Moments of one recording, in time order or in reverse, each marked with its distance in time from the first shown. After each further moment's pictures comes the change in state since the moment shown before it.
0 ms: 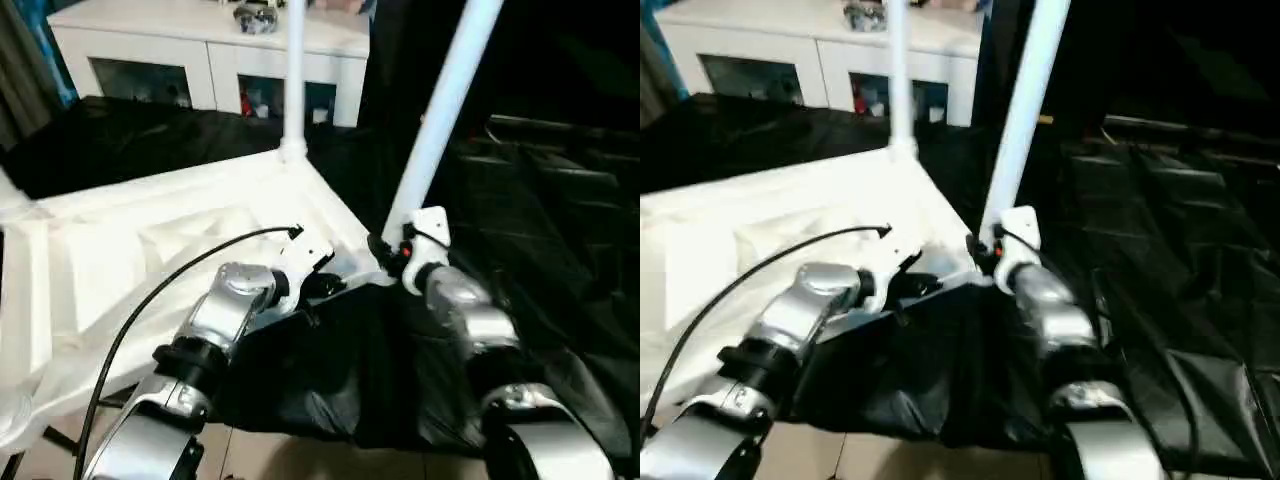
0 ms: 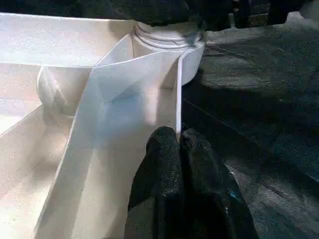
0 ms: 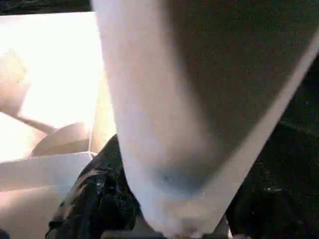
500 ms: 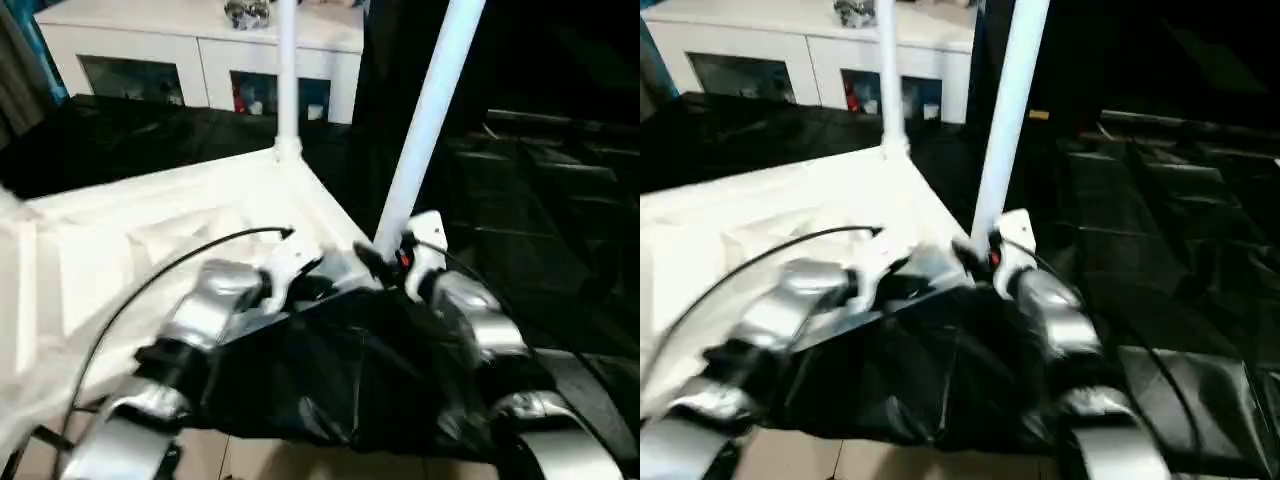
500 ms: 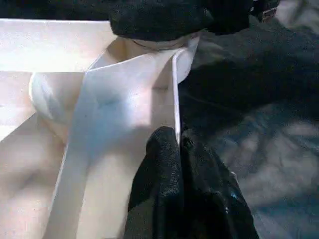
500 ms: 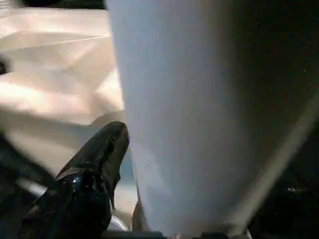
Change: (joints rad) left arm 0.055 0.131 -0.014 -0.079 -0.037 -0.079 -0.224; right arm 0.083 -0.086 0.061 -0.093 0.043 -0.048 0.422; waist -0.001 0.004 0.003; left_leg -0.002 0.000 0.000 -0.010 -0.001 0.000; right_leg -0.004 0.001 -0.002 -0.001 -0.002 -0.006
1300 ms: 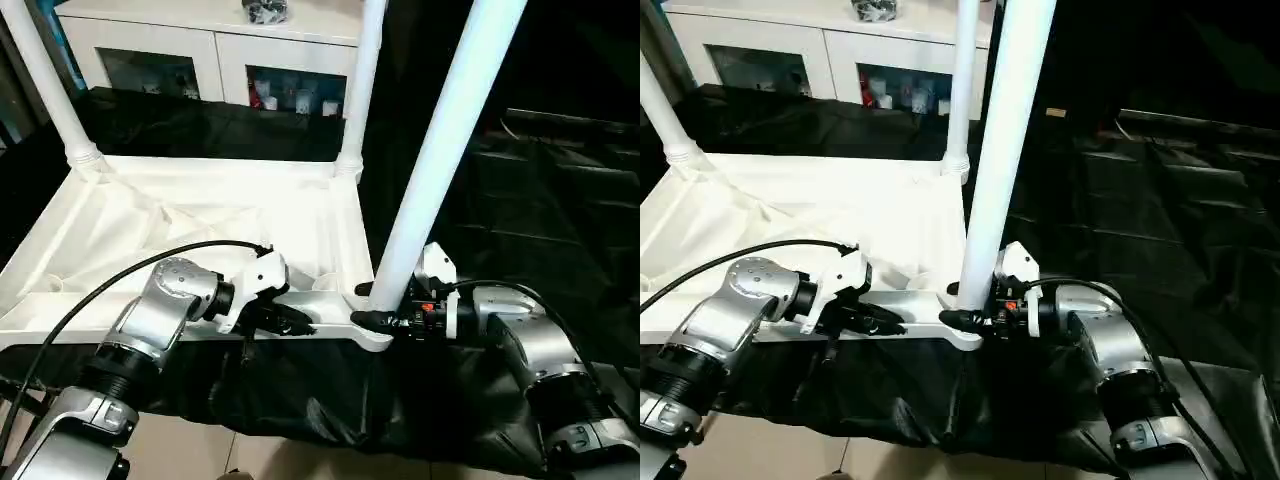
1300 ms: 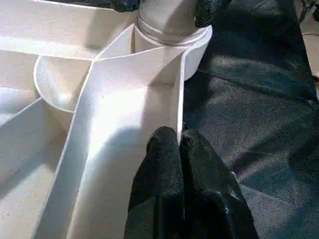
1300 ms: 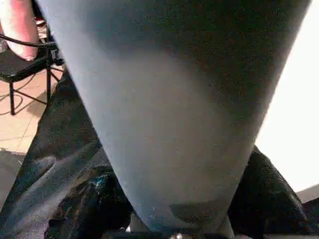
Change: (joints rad) left arm 0.038 0.153 -0.042 -0.075 -0.064 -0.057 -0.292; right arm 0.107 -0.191 0.151 -0.260 0.076 0.110 0.517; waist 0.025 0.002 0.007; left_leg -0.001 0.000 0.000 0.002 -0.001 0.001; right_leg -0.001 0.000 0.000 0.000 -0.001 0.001
